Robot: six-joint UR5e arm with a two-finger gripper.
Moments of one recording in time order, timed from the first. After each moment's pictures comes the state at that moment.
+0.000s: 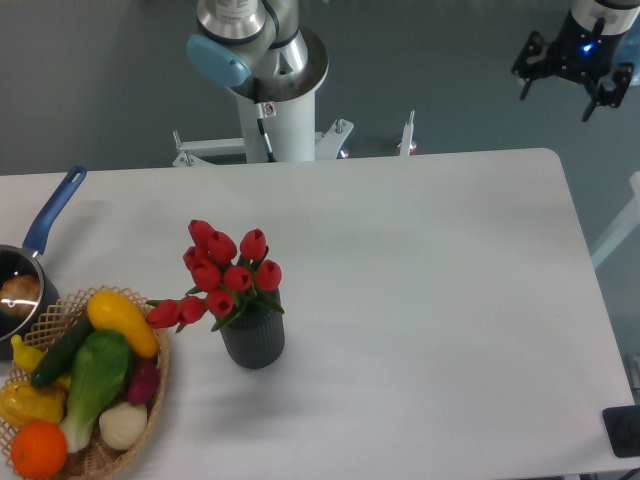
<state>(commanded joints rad) 3.04 -1.74 -1.50 -1.46 1.56 1.54</state>
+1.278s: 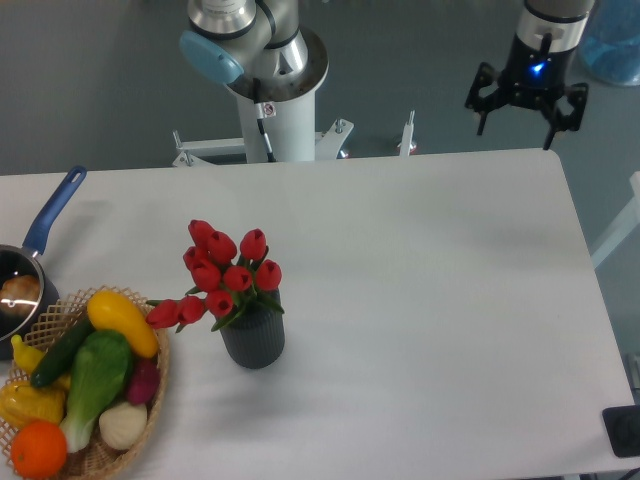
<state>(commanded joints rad) 2.97 -1.60 -1.69 -1.33 1.26 1.37</state>
